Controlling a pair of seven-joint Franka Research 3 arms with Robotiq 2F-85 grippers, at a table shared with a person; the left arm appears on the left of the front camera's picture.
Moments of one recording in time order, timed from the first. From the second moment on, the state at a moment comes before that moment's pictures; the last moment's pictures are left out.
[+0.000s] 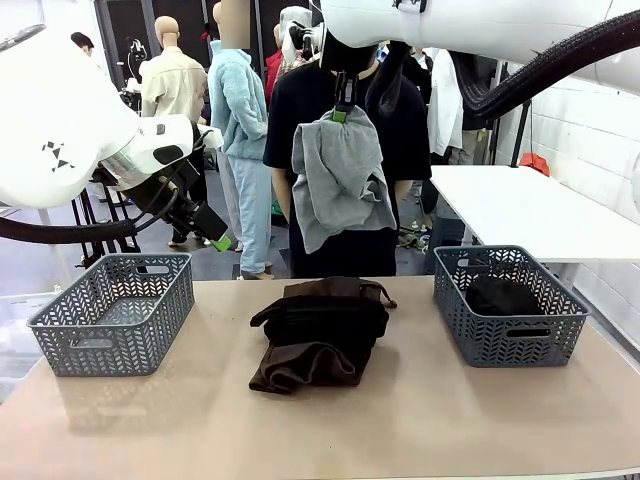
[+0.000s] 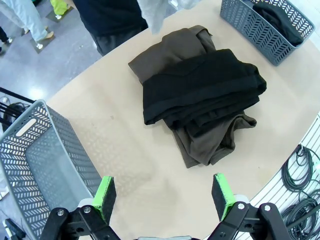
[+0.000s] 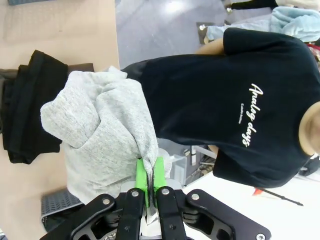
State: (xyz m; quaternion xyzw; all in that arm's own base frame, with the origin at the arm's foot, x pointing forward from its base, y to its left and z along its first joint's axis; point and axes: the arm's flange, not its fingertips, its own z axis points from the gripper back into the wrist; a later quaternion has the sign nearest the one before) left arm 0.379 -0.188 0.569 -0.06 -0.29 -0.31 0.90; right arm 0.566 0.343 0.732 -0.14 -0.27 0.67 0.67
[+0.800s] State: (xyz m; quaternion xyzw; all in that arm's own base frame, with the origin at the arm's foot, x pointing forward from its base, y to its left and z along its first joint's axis) left arm 0.379 -0.188 0.569 -0.06 -0.29 -0.31 0.90; right arm 0.566 0.343 0.732 -0.14 -0.27 0.67 0.67
